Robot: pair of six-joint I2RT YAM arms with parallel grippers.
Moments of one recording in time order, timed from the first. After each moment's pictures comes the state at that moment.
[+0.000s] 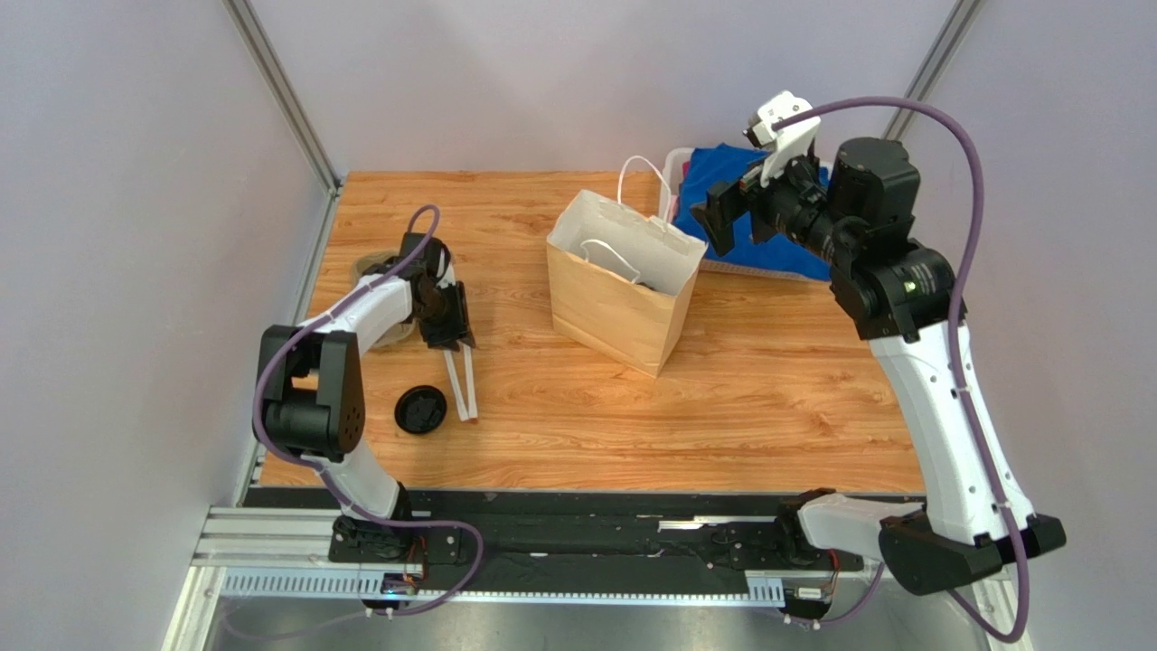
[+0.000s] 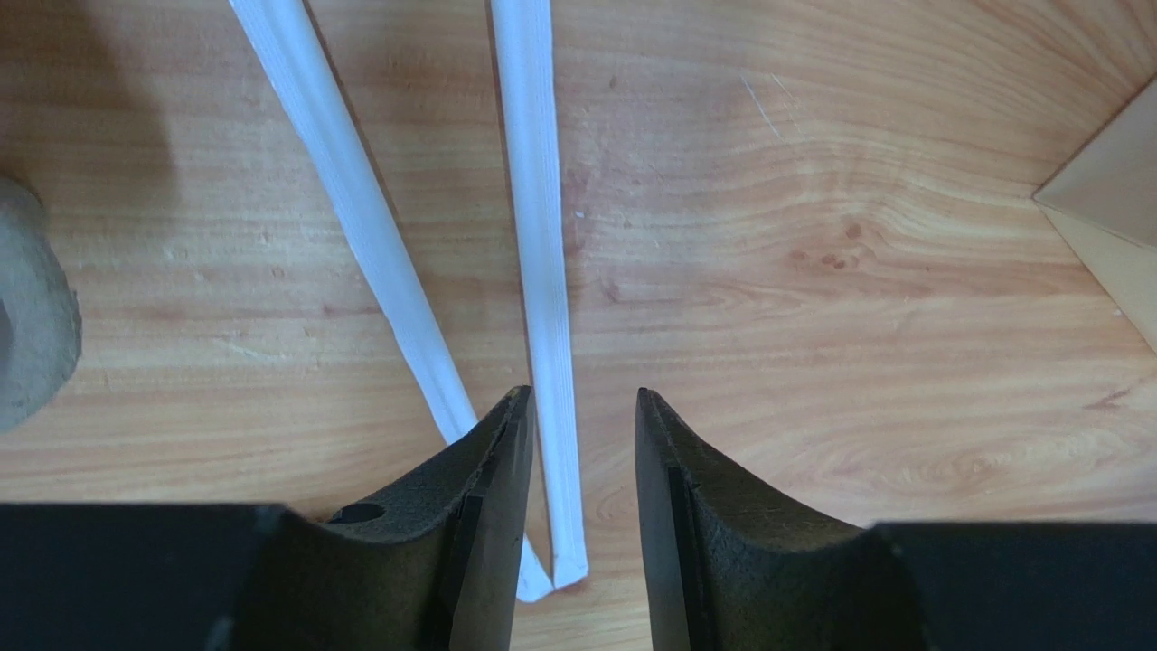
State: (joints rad) left arm -0.12 1.67 1.08 -0.60 0.17 -0.33; right arm 0.34 1.23 1.70 -0.66 -0.25 -0.24
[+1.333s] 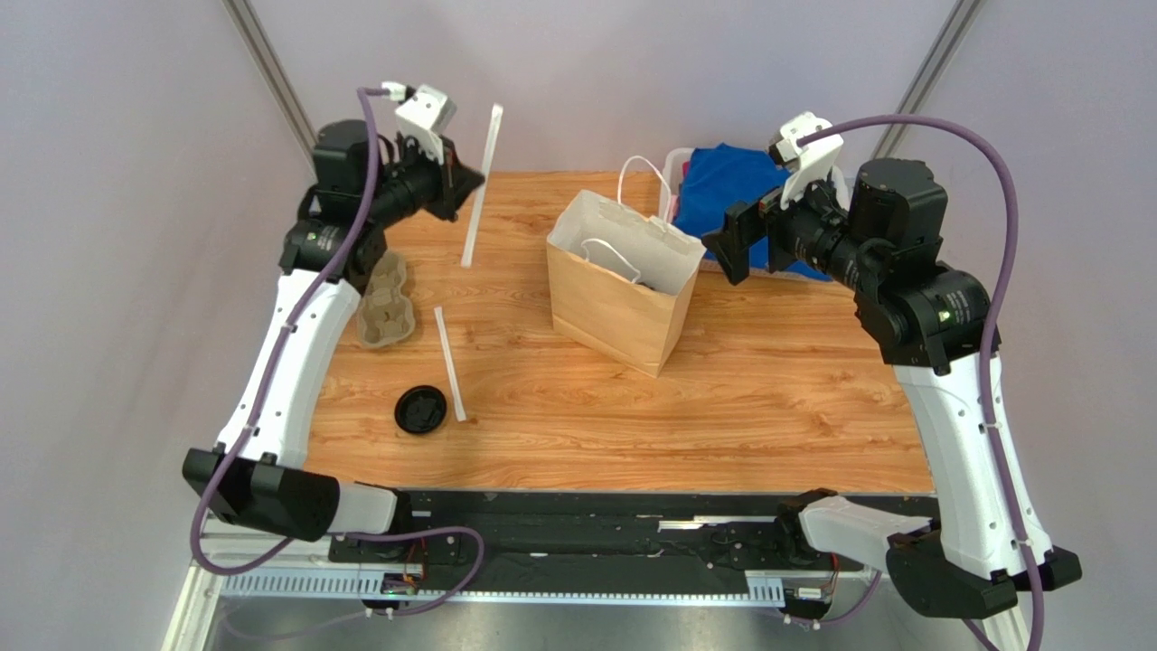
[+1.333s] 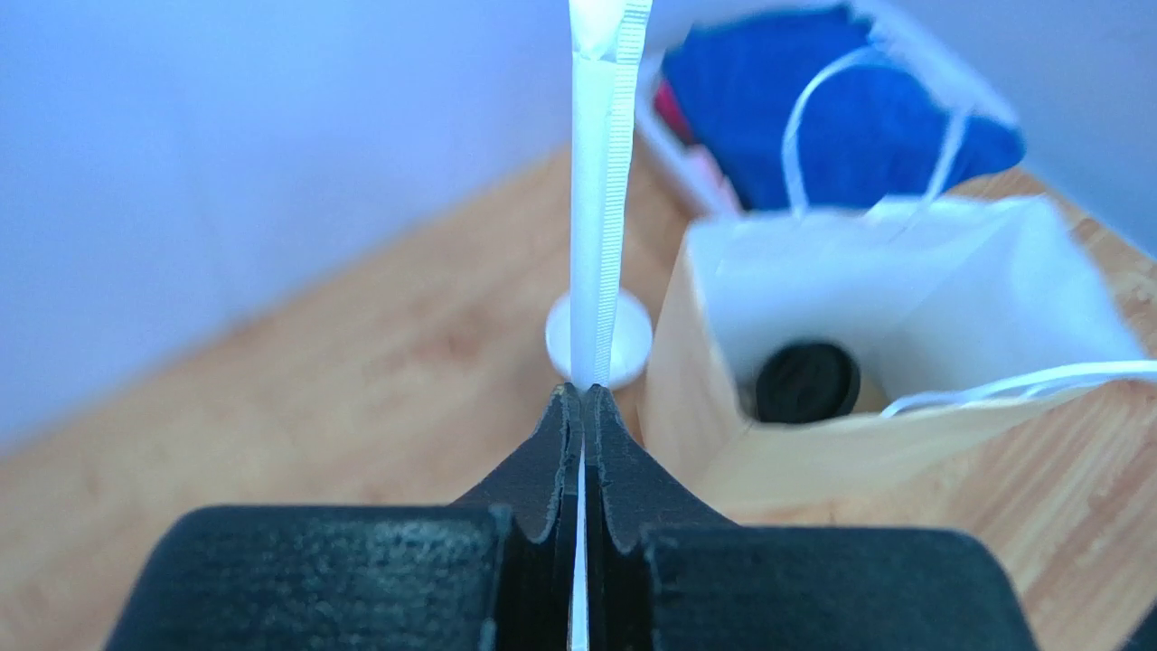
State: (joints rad) left arm -0.20 1.37 1.54 -0.47 0.42 0.04; right arm 0.34 1.15 1.72 -0.84 -0.25 -0.16
